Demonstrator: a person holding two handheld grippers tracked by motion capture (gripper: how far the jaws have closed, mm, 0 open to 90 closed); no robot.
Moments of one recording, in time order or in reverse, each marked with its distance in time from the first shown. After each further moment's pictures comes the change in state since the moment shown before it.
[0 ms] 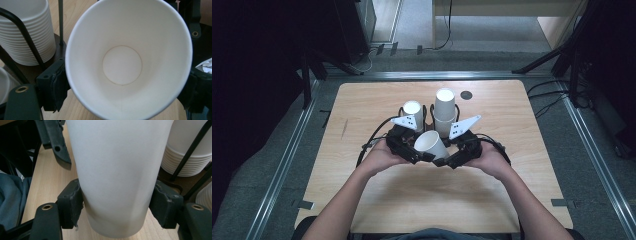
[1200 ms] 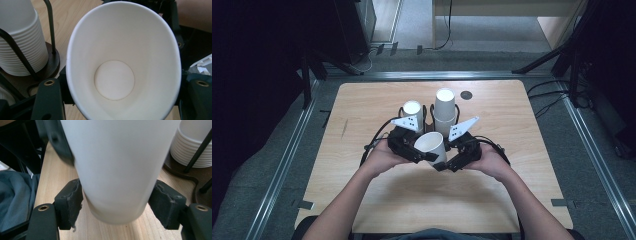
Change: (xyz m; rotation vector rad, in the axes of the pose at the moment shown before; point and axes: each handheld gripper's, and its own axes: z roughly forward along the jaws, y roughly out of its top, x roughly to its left) left arm -0.006 0.005 -0.003 -0.034 -0.043 0.031; right arm 0.000 -0.006 0.005 0.027 0.056 0.040
